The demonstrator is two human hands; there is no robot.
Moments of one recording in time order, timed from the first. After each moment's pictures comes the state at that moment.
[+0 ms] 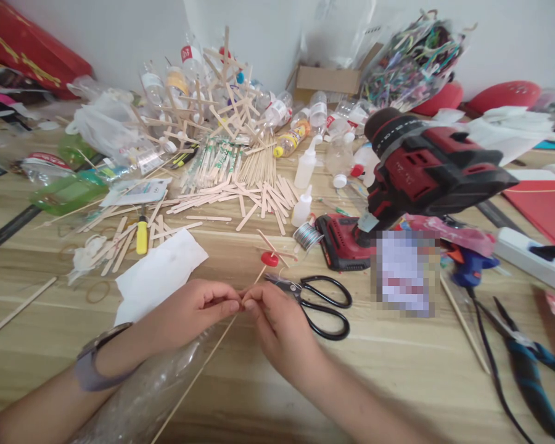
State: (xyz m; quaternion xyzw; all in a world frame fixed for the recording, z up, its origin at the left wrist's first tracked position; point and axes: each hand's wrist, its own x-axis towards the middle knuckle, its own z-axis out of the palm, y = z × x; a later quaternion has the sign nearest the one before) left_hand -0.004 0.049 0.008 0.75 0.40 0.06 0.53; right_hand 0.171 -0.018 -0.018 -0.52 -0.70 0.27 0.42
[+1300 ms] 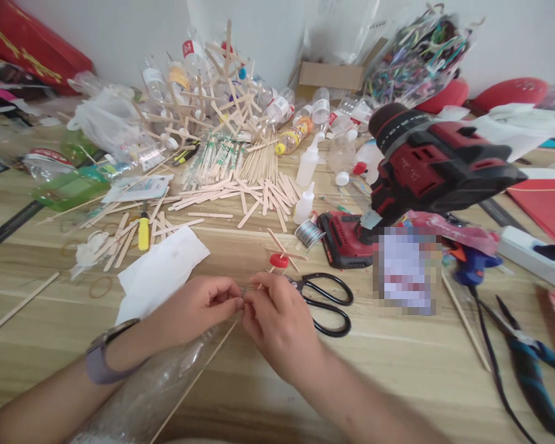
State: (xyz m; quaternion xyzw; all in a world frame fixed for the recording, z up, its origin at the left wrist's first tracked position) left_hand 0.000 0.045 0.009 0.74 0.41 0.08 0.53; right_hand 0.168 -0.018 -0.026 -0.51 -0.77 -0.01 0.38
